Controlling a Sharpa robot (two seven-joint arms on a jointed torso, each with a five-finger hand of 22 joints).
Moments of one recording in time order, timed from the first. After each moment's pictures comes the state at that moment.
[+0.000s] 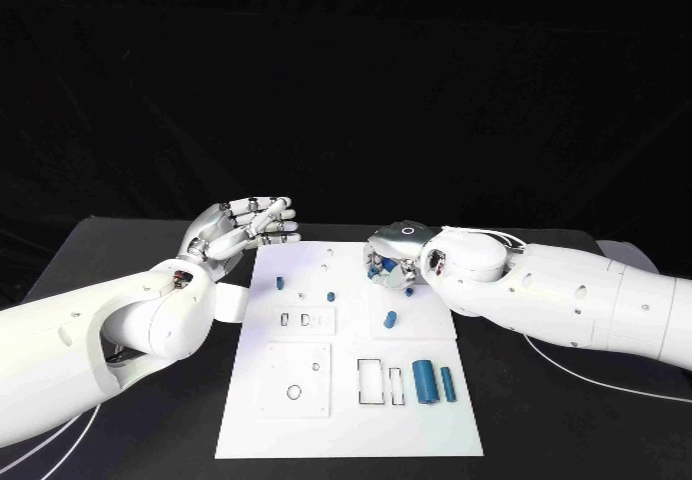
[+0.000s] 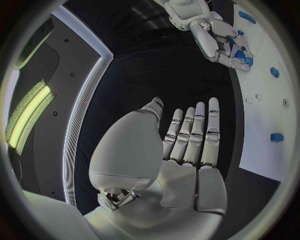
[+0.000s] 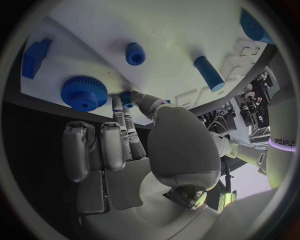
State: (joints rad) left arm 1.23 -0.92 0.00 1.65 -0.05 -0.38 0.48; left_hand 1.42 -0.07 0.22 0.28 0.05 0.76 0.20 0.28 0.20 0.90 0.20 0.11 0.07 0.88 0.16 0.29 0.22 0.17 0.90 0.26 0.28 0.10; right arm 1.33 -0.62 -0.14 1.34 -1.73 -0.20 -0.09; right_hand 1.27 -0.15 0.58 0.01 0.15 0.98 0.15 0.29 0.29 1.17 0.08 0.13 0.13 1.47 0.01 1.40 1.22 0.05 1.44 0.12 1.46 1.31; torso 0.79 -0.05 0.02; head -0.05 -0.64
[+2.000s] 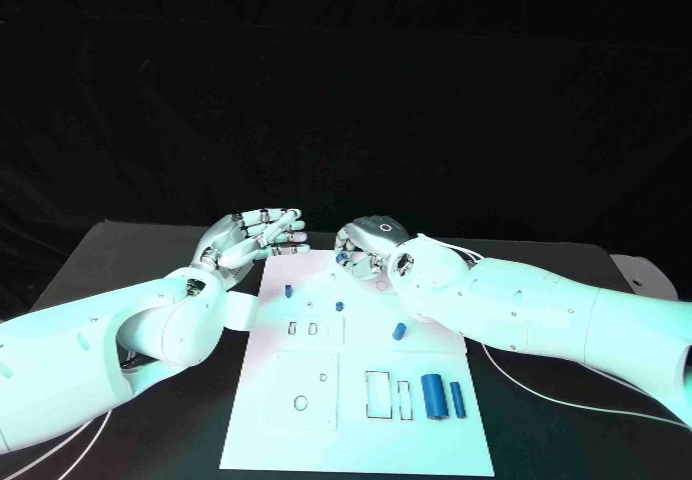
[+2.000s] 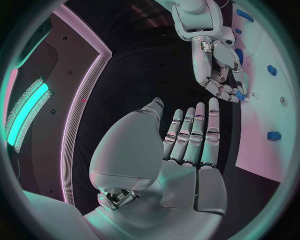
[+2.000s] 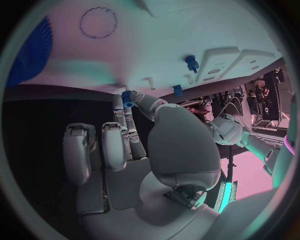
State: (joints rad) left arm 1.23 -0.90 0.00 1.64 -0.04 -0.37 0.47; left_hand 1.43 -0.06 0.22 0.27 0.05 0.76 0.20 0.28 0.20 0.90 0.20 0.10 0.07 0.88 0.16 0.28 0.22 0.17 0.90 0.27 0.28 0.09; right arm 1.31 -0.40 -0.13 1.11 -1.62 -0.48 -0.10; right_hand 1.27 -0.13 0.61 -0.01 0.13 0.99 0.13 0.35 0.30 1.22 0.07 0.13 0.14 1.47 0.00 1.41 1.21 0.05 1.46 0.10 1.48 1.31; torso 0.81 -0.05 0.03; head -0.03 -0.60
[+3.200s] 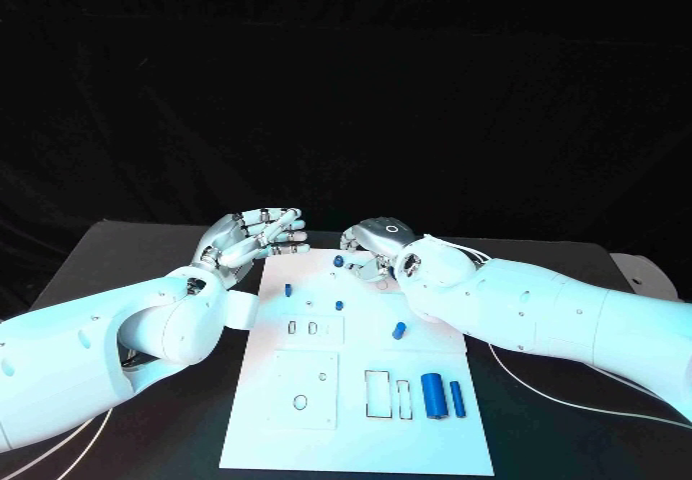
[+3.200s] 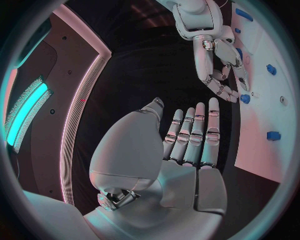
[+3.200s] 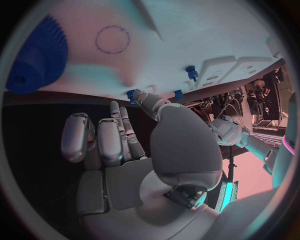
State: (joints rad) left arm 1.23 -0.90 0.00 1.63 -0.04 -0.37 0.47; left_hand 1.43 -0.06 0.22 0.27 0.05 0.76 0.20 0.28 0.20 0.90 0.20 0.09 0.07 0.88 0.16 0.27 0.22 0.17 0.90 0.27 0.28 0.09; right arm 1.30 -0.43 -0.13 1.12 -1.62 -0.46 -0.09; right_hand 1.23 -0.19 0.57 0.01 0.10 0.84 0.19 0.25 0.36 1.04 0.13 0.07 0.11 1.46 0.04 1.32 1.01 0.07 1.32 0.15 1.34 1.19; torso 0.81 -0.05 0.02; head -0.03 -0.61
